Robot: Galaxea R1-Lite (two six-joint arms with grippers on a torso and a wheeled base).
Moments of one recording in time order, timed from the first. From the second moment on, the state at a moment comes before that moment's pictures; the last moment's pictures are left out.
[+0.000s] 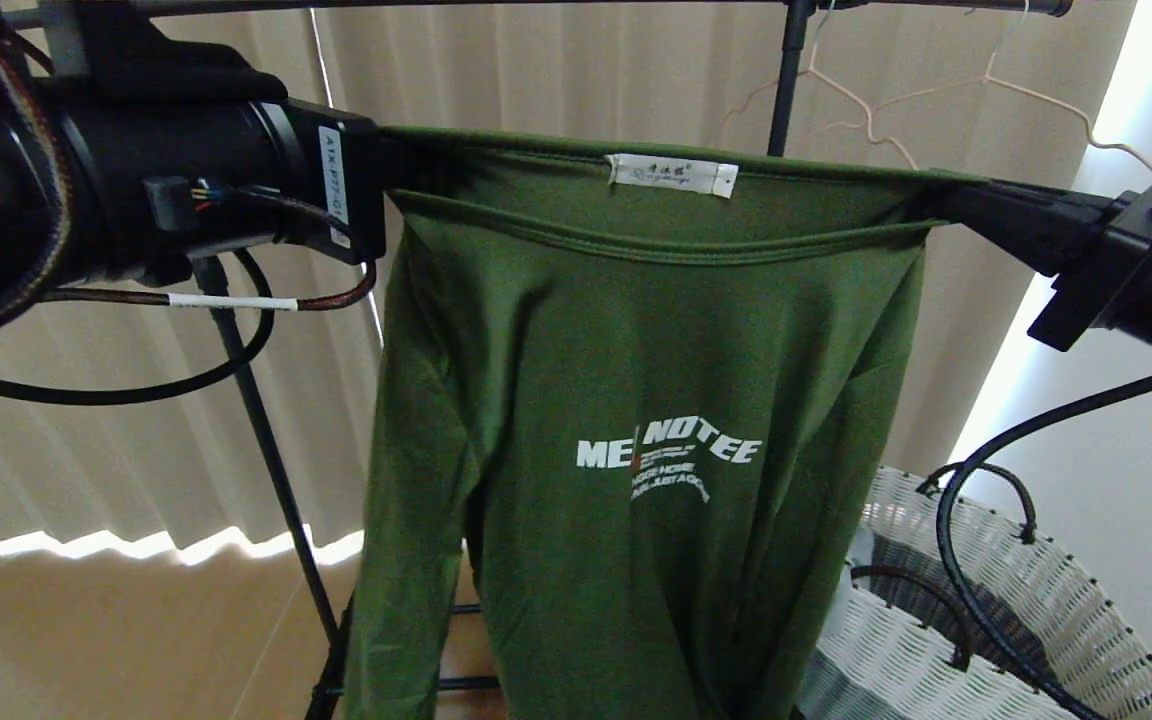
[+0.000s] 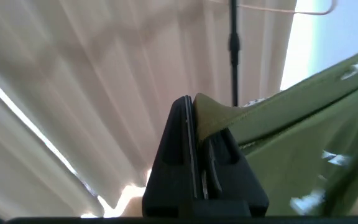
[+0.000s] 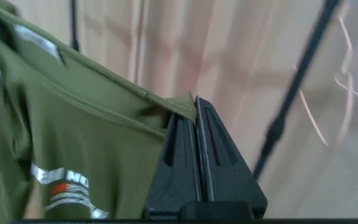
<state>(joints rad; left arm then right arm) -0.62 1.45 -1.30 -0.09 0.13 0.17 0.42 1.31 -0.84 -0.62 0.16 -0.04</state>
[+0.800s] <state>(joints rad) -0.66 1.44 -1.11 -0.32 0.13 0.19 0.41 1.36 -0.92 -0.57 -0.03 -0.07</state>
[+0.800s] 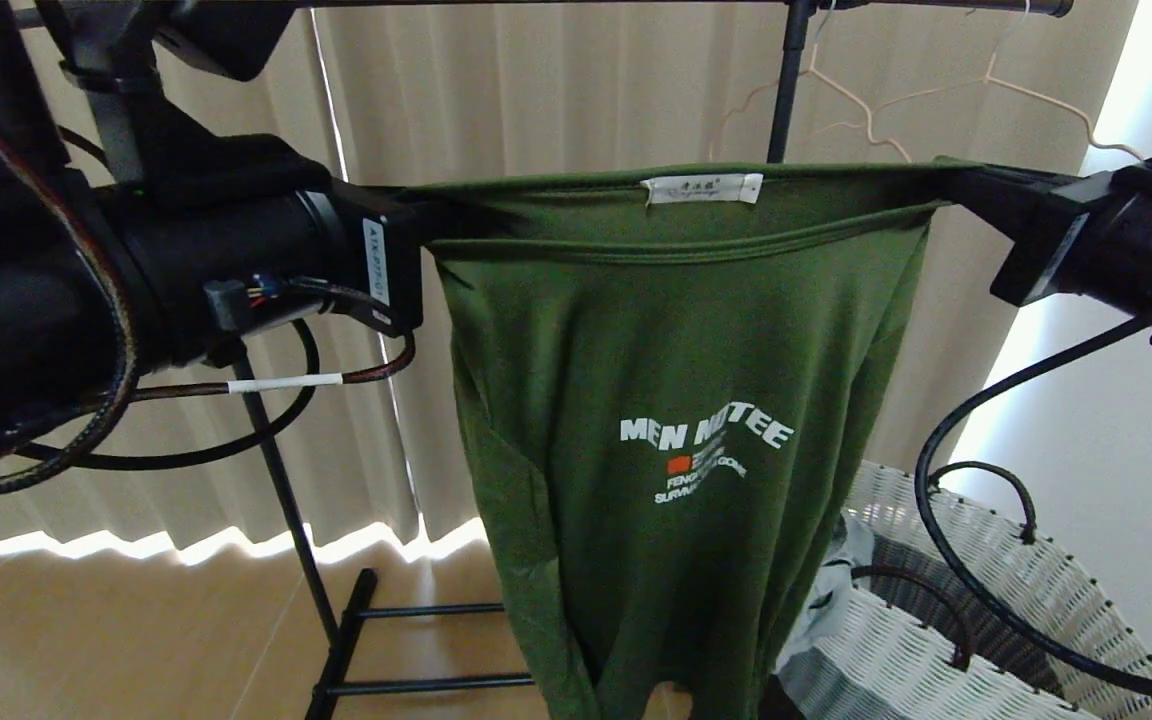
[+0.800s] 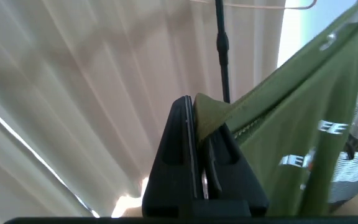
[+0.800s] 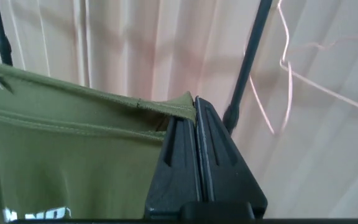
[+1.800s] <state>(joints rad) -0.65 1.68 -1.31 -0.31 0.15 0.11 0.65 1.14 -0.83 -0.36 -0.02 -0.09</state>
